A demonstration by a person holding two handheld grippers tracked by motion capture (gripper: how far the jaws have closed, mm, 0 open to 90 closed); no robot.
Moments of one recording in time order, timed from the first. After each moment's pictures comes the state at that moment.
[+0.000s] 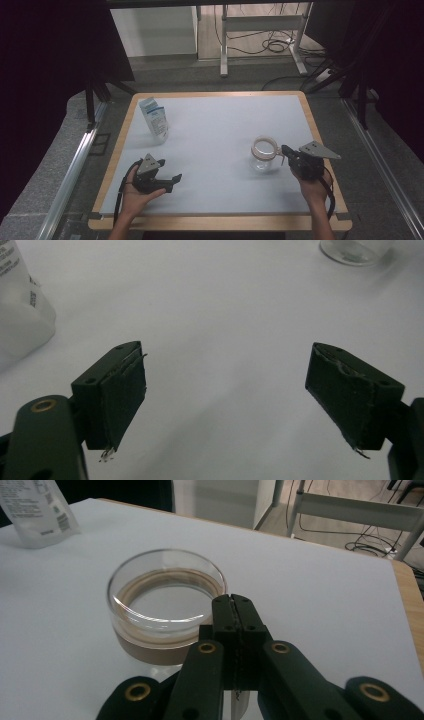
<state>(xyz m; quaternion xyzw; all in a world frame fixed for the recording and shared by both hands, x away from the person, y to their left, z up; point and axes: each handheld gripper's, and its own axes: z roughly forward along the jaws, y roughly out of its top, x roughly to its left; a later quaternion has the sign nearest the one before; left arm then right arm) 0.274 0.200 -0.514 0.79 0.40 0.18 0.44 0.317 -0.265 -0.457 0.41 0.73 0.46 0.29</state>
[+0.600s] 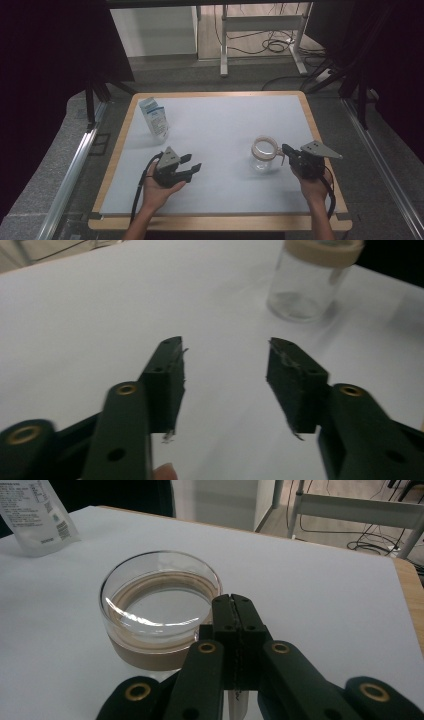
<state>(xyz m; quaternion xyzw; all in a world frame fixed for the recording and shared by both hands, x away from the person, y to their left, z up) 0.290 0.136 -0.488 0.78 0.35 0.17 0.49 0.319 -0.267 -0.458 0.42 0.72 0.47 0.29</state>
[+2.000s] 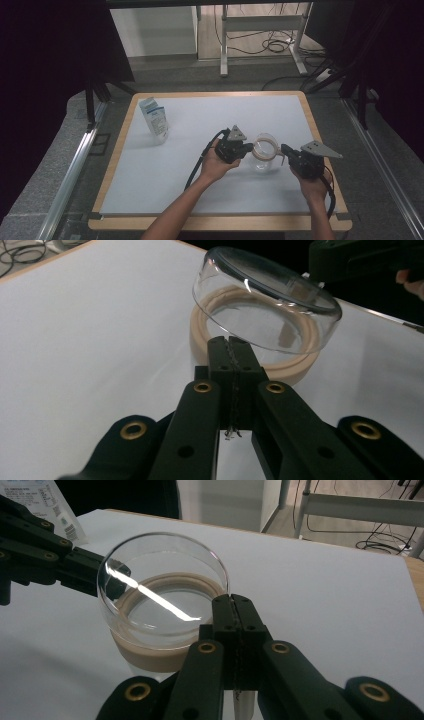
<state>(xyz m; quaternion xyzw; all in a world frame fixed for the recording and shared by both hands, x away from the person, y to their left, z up) 0.368 -0.014 -0.464 0.83 0.27 0.12 0.47 0.321 -0.269 -0.461 0.41 0.72 0.48 0.28</state>
